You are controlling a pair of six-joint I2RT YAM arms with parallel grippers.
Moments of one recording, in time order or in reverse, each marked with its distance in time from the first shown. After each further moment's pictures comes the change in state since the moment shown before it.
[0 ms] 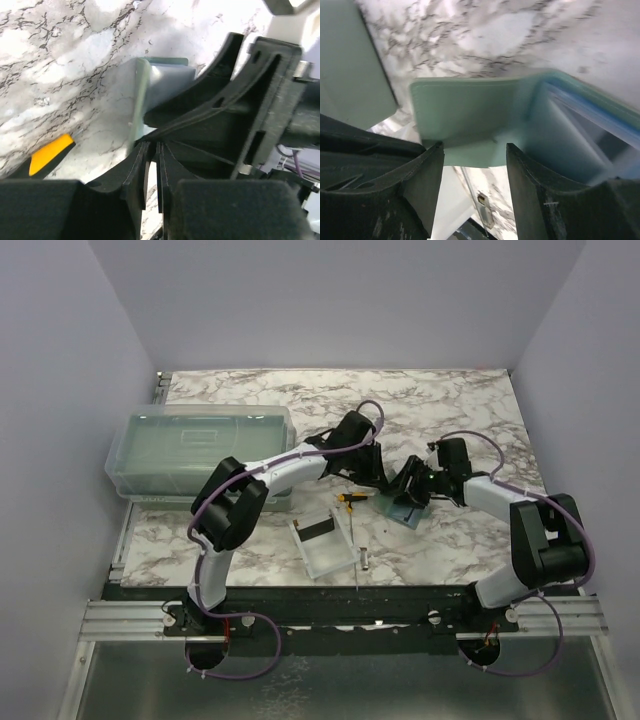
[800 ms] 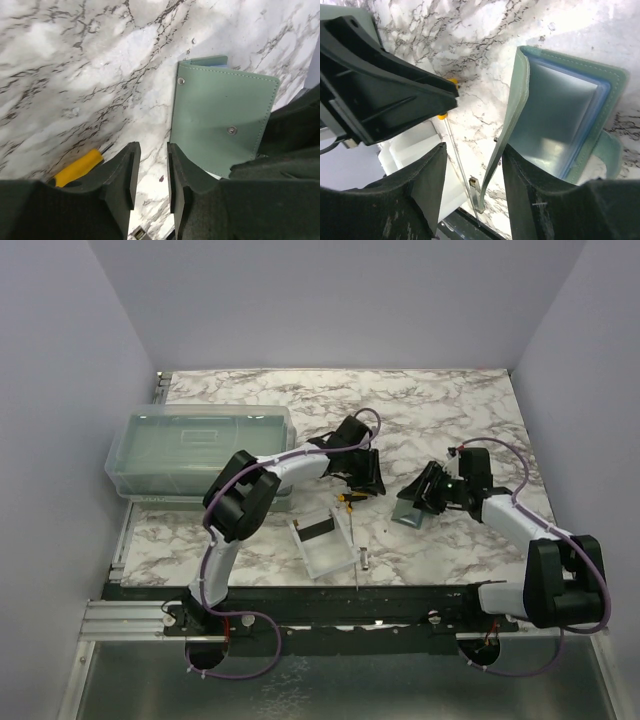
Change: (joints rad) left arm 0.013 0.152 0.042 -0.002 0.054 -0.013; right arm -0.106 -0.256 -0.127 -0.108 0.037 -0.065
